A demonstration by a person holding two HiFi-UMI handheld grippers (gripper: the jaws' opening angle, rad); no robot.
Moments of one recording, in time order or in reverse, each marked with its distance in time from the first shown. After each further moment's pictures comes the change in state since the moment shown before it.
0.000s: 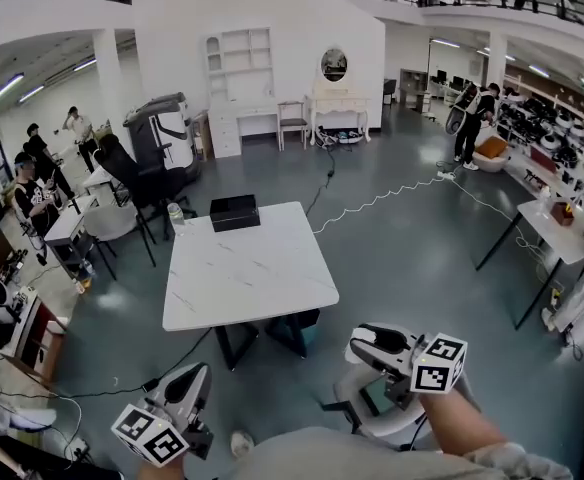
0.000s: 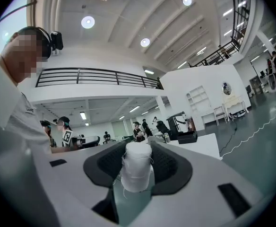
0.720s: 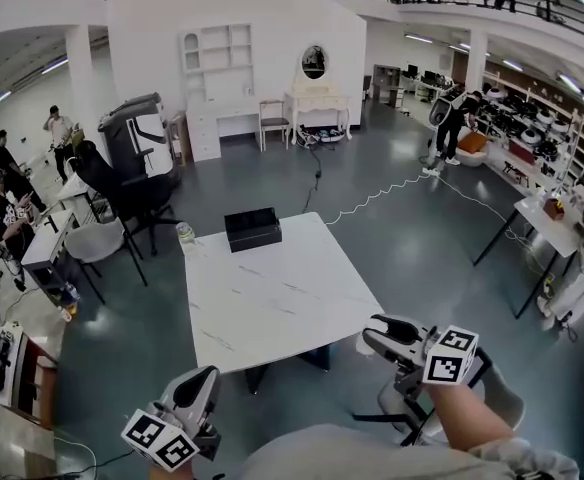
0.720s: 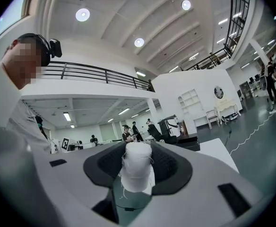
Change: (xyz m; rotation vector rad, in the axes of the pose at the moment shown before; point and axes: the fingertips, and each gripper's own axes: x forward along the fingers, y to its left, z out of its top) left arm 0.006 0.241 0.063 0.000 0.005 -0.146; right arm 0.222 -0.009 0.030 0.005 -0.040 -0.146
